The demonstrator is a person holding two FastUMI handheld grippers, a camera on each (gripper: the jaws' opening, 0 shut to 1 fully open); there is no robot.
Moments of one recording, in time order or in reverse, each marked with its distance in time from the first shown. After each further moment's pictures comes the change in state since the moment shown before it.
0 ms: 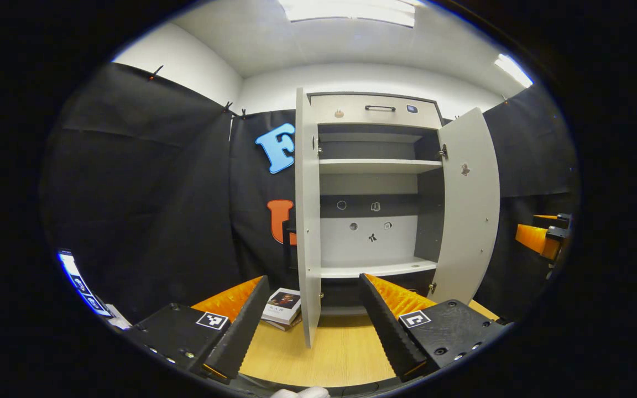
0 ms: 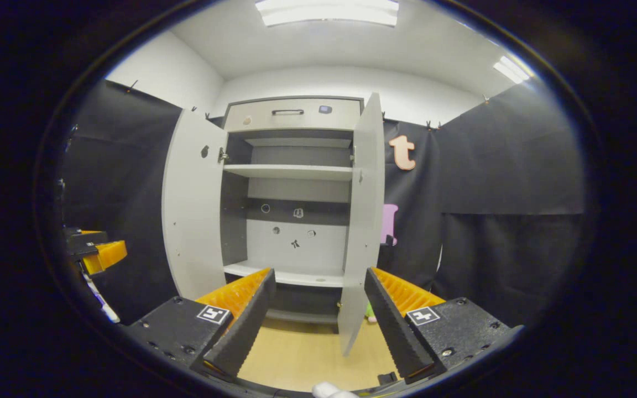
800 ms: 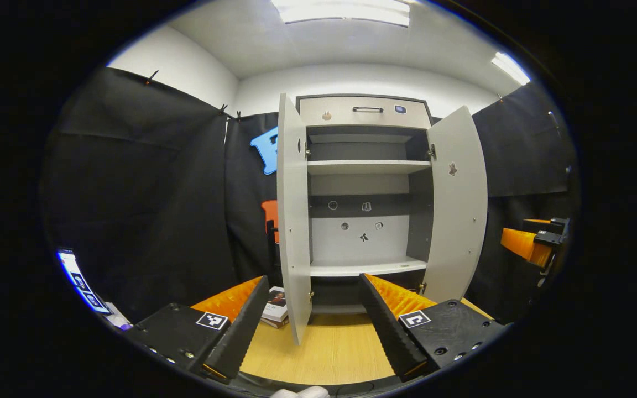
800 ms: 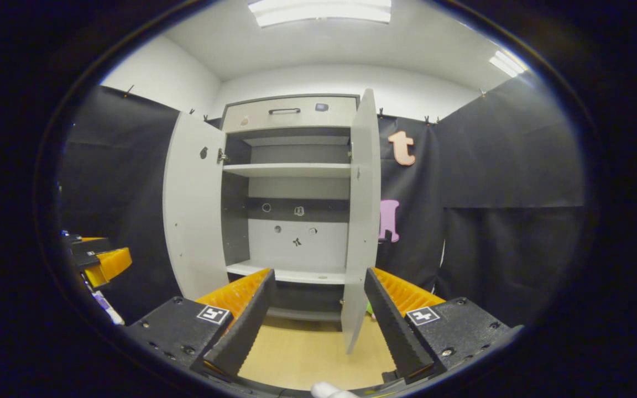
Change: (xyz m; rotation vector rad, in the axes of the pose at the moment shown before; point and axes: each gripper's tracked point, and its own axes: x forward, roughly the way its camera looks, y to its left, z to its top) left arm -0.011 -0.019 0.003 0.015 0.007 0.009; right arm 0.004 0.004 -0.004 0.007 0.012 0.036
